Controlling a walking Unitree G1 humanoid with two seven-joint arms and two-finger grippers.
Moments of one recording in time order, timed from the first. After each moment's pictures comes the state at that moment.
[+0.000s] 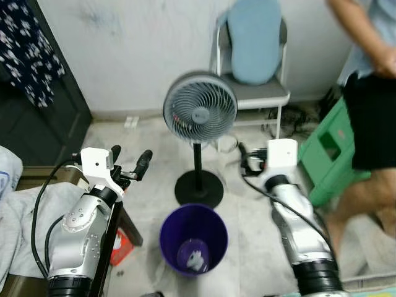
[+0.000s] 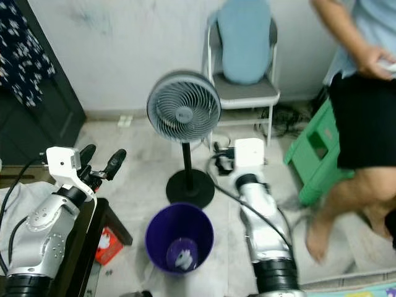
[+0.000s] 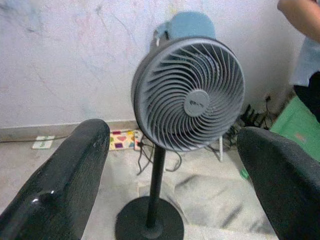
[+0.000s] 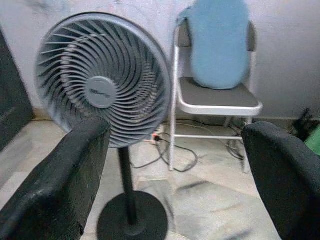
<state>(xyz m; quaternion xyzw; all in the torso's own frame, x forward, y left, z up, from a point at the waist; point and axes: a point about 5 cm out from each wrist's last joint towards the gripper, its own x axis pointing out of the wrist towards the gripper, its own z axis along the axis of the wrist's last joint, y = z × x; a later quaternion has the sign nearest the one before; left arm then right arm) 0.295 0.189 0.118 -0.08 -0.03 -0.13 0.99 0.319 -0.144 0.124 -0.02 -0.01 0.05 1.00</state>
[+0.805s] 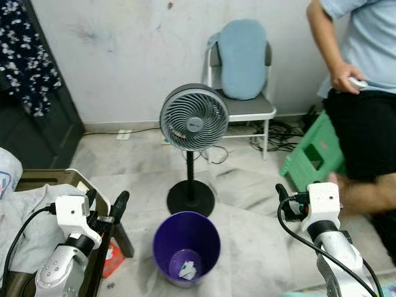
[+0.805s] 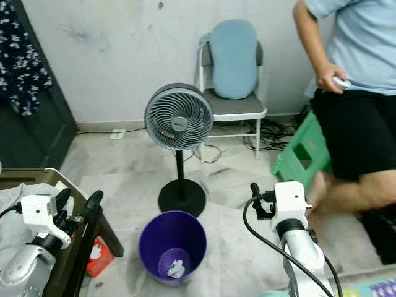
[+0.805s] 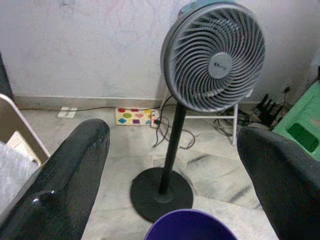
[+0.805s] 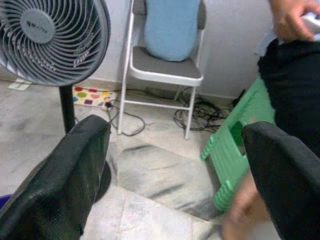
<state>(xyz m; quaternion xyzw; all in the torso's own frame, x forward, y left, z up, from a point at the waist) 0.228 0.224 0.069 -0.07 0.04 -0.07 0.99 0.253 -0.213 0.086 -0.09 0.06 0.00 0.99</state>
